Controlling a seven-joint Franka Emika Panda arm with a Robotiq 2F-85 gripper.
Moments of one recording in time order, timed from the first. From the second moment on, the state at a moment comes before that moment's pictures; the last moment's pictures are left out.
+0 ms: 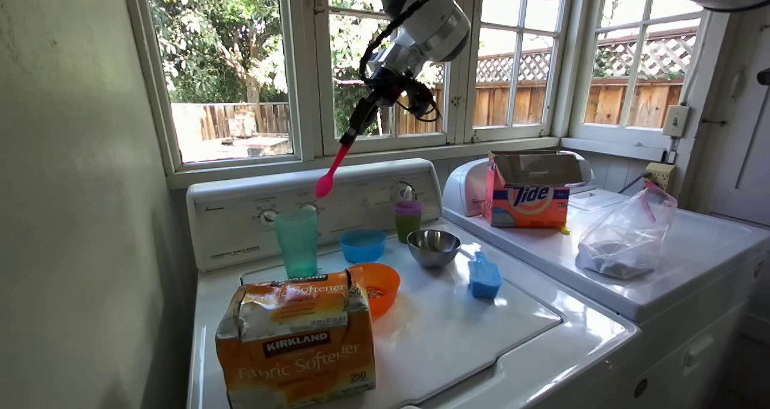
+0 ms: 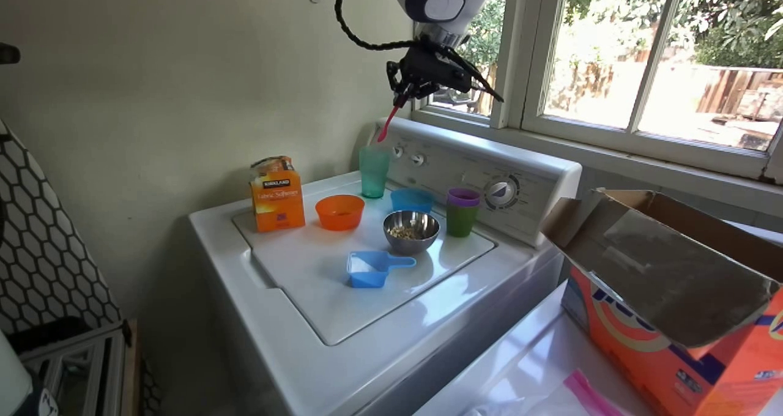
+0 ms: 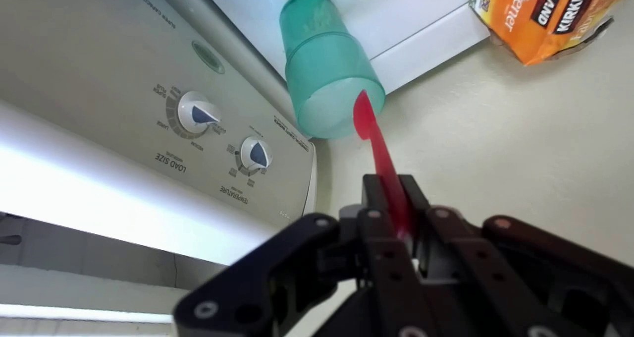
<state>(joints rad) 0.02 0.47 0.16 -1.35 0.62 1.86 -1.13</state>
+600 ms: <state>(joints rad) 0.05 0.68 0.22 -1.05 0.52 1.70 -1.12</state>
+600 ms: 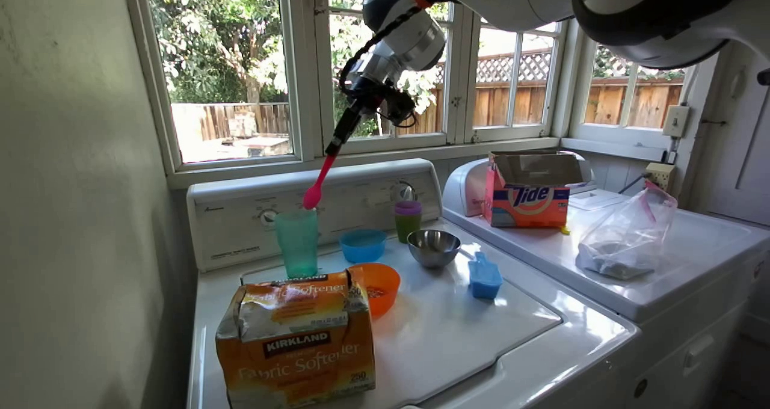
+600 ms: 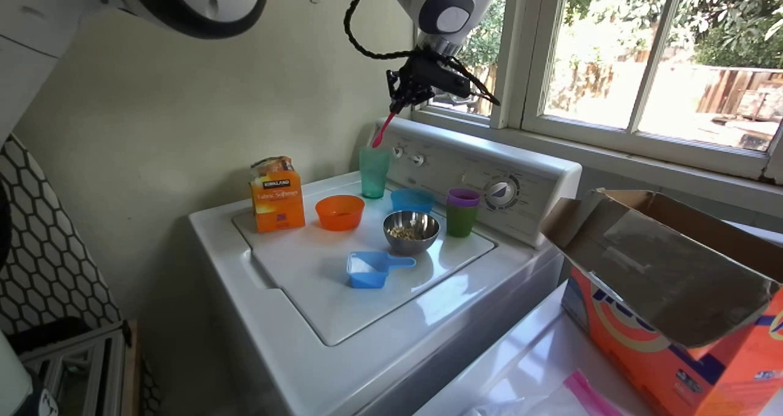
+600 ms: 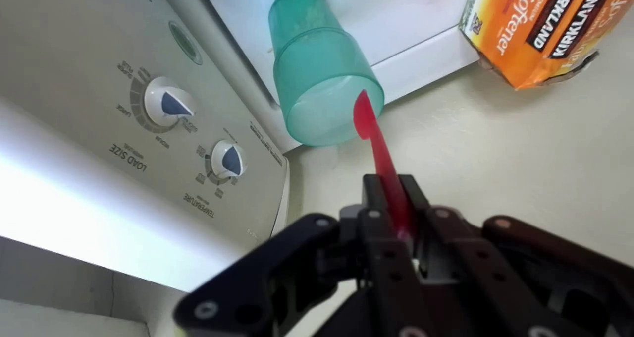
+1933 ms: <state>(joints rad) 0.15 0.95 0.24 -0.56 0.36 1.48 -1.04</state>
